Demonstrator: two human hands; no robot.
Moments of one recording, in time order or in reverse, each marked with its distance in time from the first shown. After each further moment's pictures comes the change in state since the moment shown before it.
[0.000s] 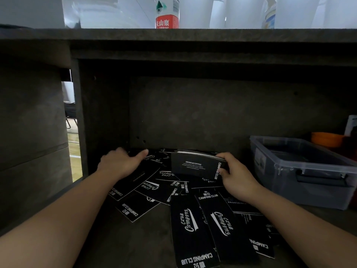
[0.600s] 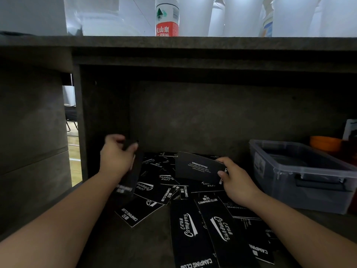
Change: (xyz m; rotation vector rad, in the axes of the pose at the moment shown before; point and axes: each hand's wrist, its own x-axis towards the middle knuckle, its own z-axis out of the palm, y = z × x) left_hand -0.004 0.008 -0.003 -0.765 0.335 0.123; right_hand 0.000 0.001 0.001 -0.017 -0.011 0.004
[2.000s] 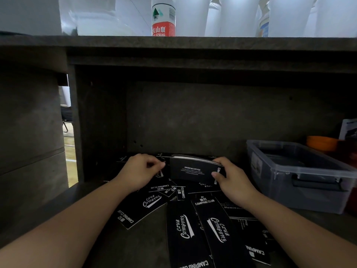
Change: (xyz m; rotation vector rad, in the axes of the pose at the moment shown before) left_hand -0.026 0.003 0.027 0.387 -0.546 0.337; right_hand 0.001 -0.001 0.000 0.098 0.013 0.021
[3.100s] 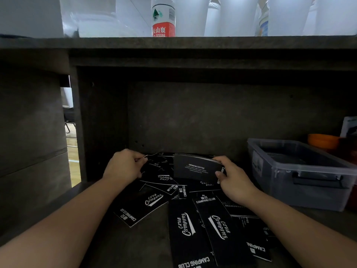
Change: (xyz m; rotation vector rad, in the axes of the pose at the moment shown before) left_hand -0.004 -0.009 -0.024 0.153 0.118 -0.211; right_hand -0.001 -0.001 -0.001 -0.042 -0.028 -0.002
